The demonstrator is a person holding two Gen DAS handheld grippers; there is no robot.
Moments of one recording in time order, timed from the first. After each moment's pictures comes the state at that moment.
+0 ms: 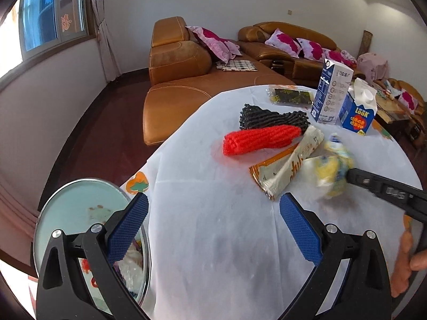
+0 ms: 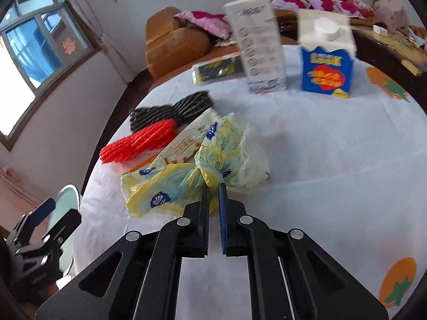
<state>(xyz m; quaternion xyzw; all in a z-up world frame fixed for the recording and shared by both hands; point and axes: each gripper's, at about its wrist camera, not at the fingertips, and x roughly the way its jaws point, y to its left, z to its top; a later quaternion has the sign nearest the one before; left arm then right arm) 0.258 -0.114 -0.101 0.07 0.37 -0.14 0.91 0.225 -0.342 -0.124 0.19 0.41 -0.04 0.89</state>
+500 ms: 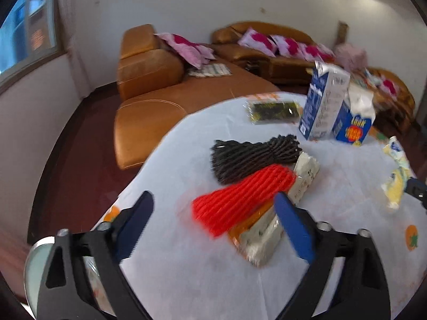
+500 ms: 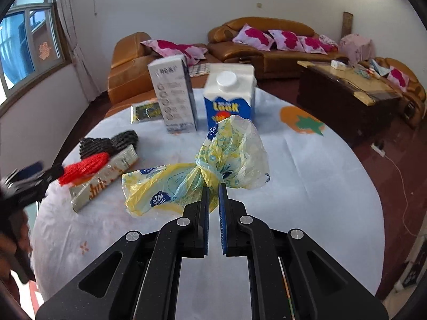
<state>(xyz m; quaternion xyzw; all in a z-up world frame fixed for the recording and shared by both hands) 0.330 -0.169 -0.108 0.11 0.36 -0.22 0.90 0.166 -0.403 -0.096 0.11 0.36 -0.16 0.91</state>
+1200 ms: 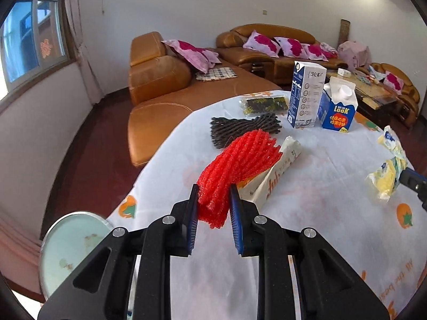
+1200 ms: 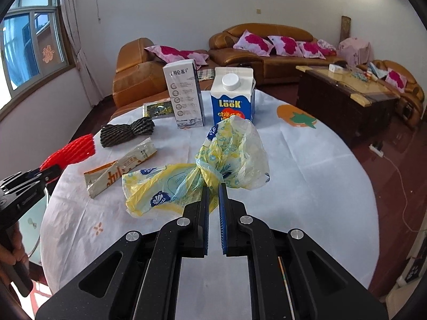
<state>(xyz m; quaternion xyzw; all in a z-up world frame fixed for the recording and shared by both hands) 0.249 -0.148 -0.081 0.11 0.34 -0.19 0.91 0.132 -0.370 -0.082 0.10 0.34 -0.16 0.92</state>
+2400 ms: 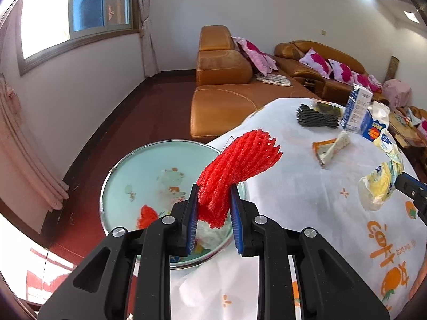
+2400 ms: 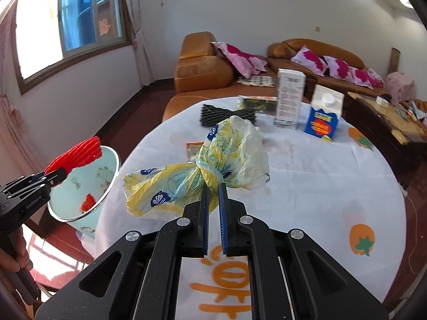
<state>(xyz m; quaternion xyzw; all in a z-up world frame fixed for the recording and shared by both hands) 0.175 0.012 -0.080 0.02 0.35 -0.06 0.93 0.128 -0.229 -0.070 0.03 0.34 -0.03 0.94</state>
